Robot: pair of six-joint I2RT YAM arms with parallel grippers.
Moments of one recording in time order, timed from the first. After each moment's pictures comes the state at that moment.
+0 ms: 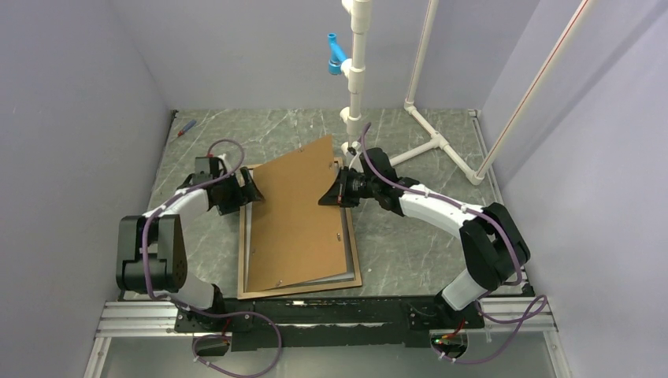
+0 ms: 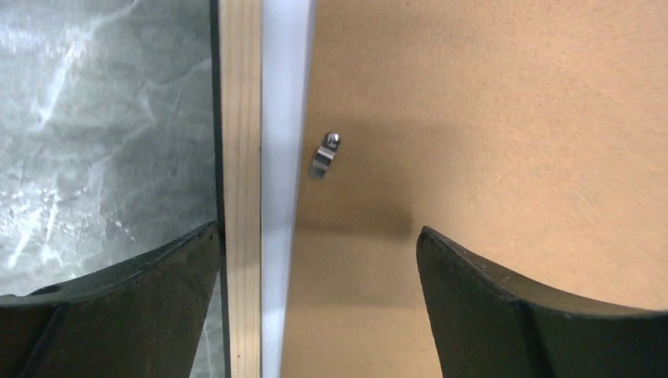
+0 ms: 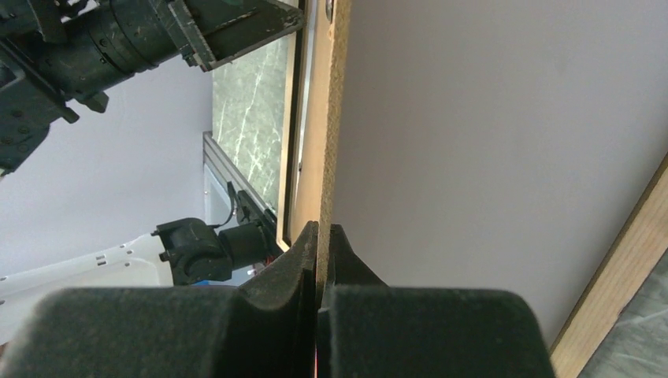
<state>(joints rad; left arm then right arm) -0.01 1.53 0.82 -0.26 0.27 -0.36 0.62 1.57 0.97 -0.01 -0.50 0.84</state>
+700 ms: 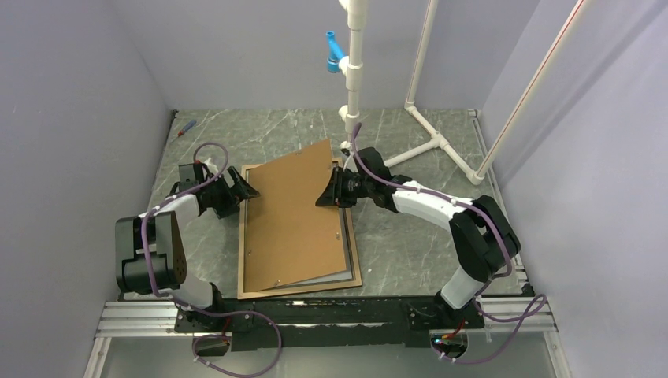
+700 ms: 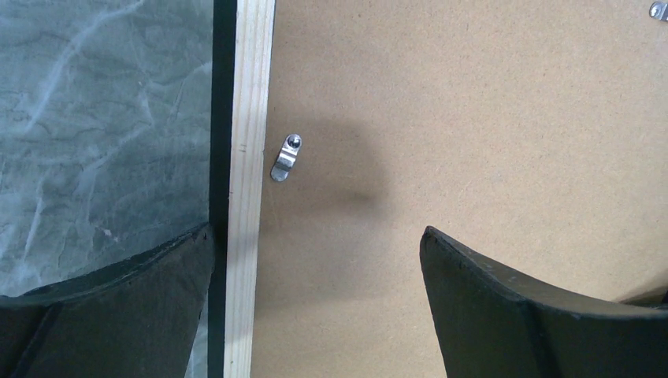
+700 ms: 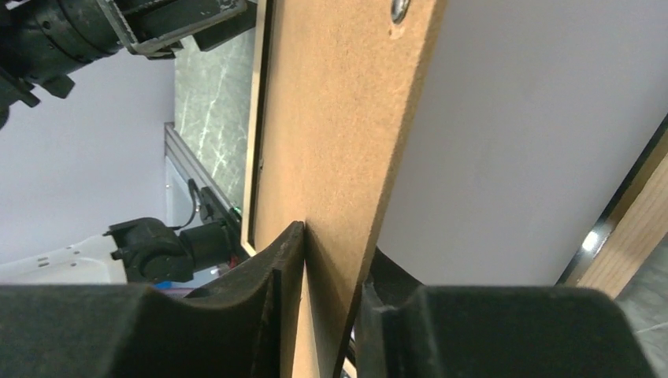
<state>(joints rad) 0.15 1.51 0.71 -0.09 0.56 -0.48 0.63 1.65 1.01 -0.01 -0.50 0.77</state>
